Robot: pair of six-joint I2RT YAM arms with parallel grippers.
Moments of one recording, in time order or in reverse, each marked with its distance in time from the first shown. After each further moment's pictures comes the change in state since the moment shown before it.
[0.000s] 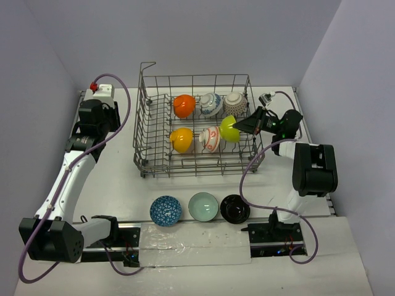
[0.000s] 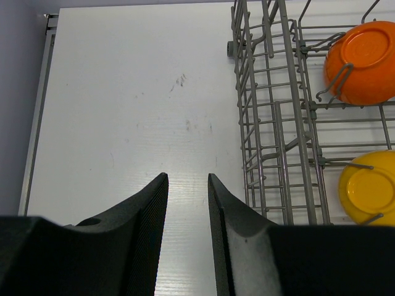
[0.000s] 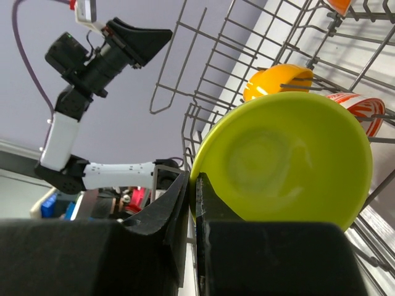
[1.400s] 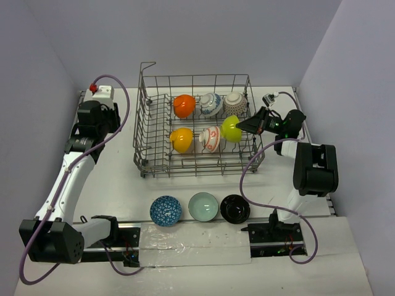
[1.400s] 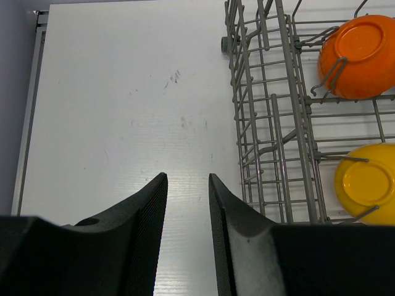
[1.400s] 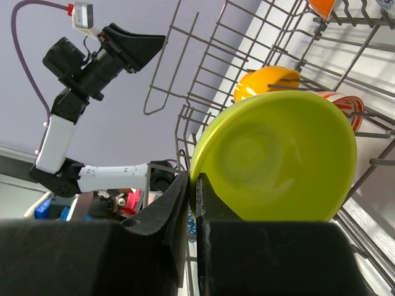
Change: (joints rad) left arm 0.015 -0.011 -0.015 0.000 0.040 0.000; right arm -0.040 0.020 0.002 0.006 -0.013 -0.019
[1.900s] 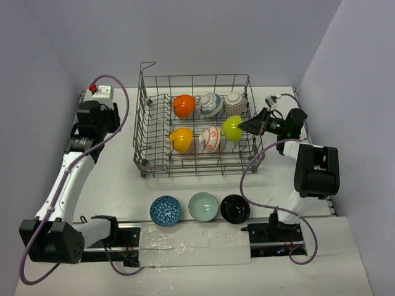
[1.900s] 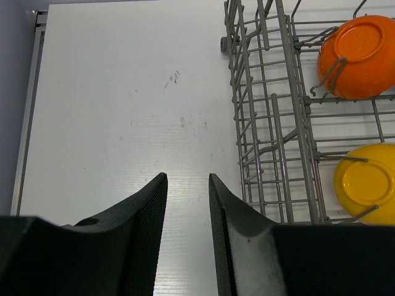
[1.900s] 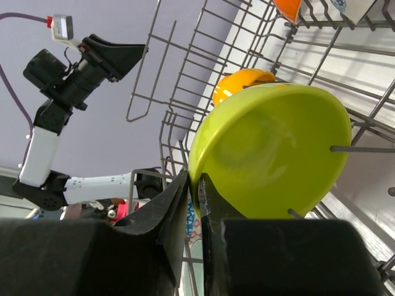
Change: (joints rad) left arm 0.006 0.000 0.000 0.000 0.009 0.000; right arm -0.024 -0.025 0.001 -0.195 0.029 -0.157
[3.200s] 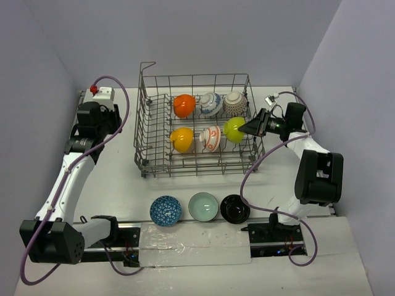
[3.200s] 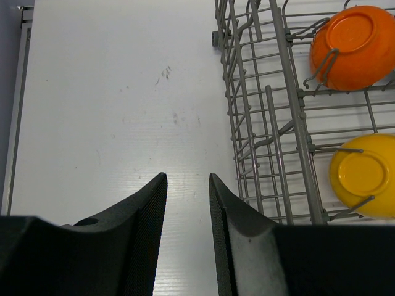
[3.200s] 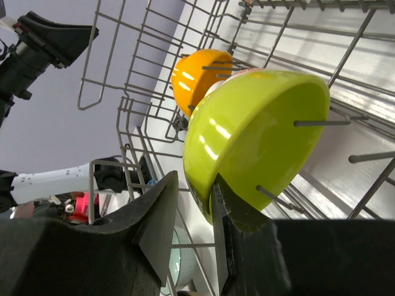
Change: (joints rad) left arm 0.006 -0.004 -0.013 0.000 0.037 0.001; right arm -0.002 -0.079 0.150 -0.768 0.065 -0.608
